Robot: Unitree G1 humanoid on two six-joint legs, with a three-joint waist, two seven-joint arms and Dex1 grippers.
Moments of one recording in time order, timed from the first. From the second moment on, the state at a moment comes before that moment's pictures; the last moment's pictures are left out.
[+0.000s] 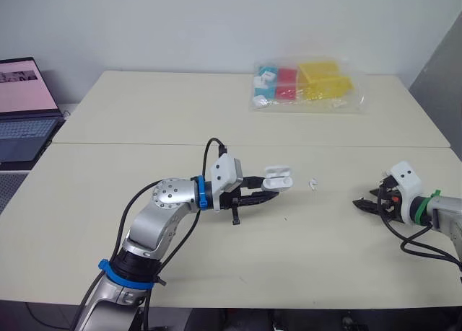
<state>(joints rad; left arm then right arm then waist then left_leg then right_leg) -0.43 0.41 -0.22 -0.19 -0.35 0.30 -1.02 -0.22 -0.88 -0.15 -0.01 0.32 0.81 0.81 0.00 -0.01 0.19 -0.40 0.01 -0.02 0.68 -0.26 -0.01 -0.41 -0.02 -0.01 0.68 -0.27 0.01</state>
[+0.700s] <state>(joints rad) -0.42 0.43 -0.22 -0.21 -0.35 0.33 -1.01 -0.08 -1.10 -0.01 -0.26 0.33 0.69 1.11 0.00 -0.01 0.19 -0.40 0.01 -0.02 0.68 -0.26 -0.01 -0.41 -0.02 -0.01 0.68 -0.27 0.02</state>
